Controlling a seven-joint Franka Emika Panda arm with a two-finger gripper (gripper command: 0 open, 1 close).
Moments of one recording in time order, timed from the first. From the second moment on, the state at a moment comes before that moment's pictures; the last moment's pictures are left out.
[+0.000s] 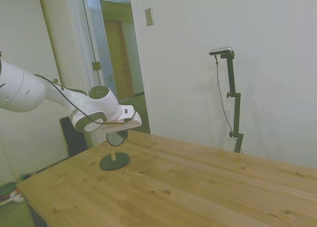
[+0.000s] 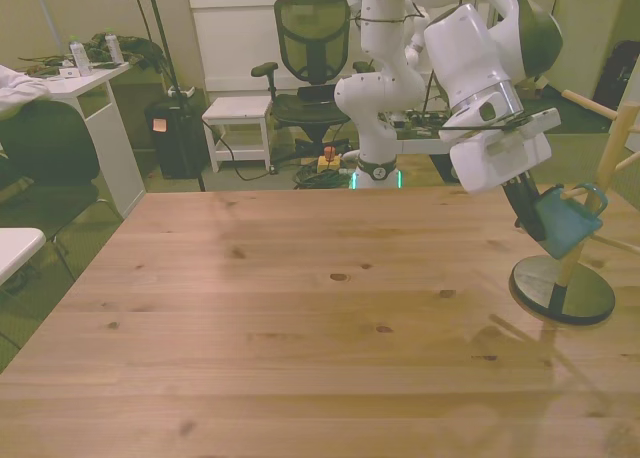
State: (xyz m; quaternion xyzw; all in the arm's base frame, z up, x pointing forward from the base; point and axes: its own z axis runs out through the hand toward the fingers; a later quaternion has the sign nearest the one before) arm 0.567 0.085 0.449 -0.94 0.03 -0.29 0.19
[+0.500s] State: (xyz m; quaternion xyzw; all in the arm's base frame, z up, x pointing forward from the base) arm 0.561 0.083 0.462 -0.93 0.03 -0.30 0.20
